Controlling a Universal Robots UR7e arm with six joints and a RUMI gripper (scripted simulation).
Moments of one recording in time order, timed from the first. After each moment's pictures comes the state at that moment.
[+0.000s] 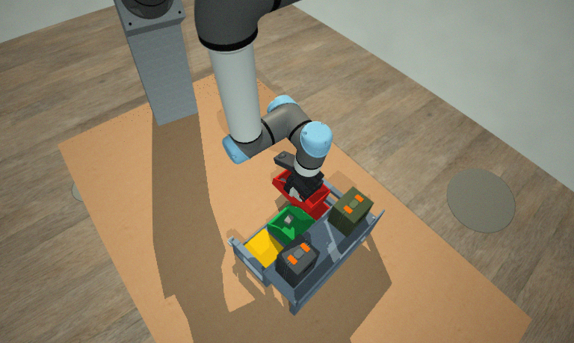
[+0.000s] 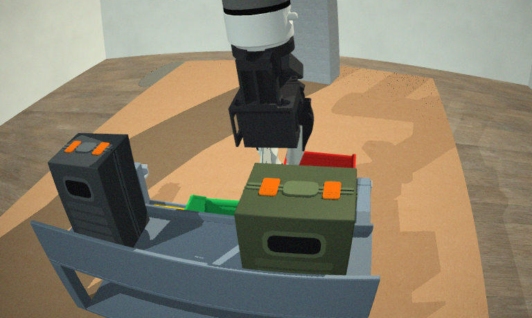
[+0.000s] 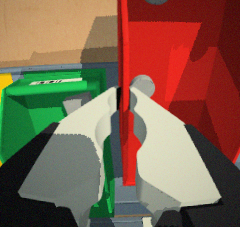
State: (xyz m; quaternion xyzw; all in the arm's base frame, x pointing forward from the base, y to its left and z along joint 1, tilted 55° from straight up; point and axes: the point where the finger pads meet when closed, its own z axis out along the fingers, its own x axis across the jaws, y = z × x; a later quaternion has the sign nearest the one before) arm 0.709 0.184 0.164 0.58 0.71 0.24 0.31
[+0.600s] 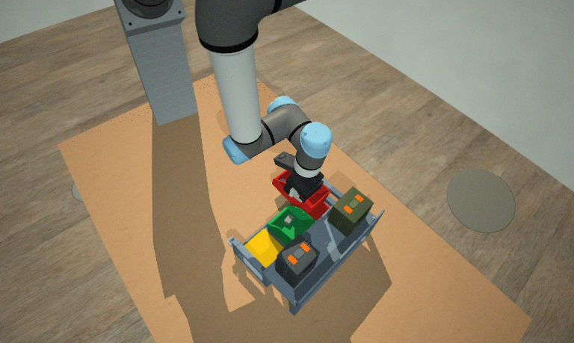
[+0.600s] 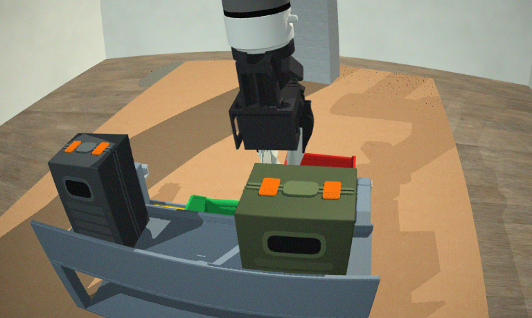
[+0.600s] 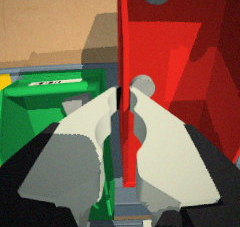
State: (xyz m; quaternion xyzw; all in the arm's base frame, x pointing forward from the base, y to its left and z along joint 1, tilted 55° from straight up) arm 0.711 0.184 0.163 0.58 0.71 0.24 0.31
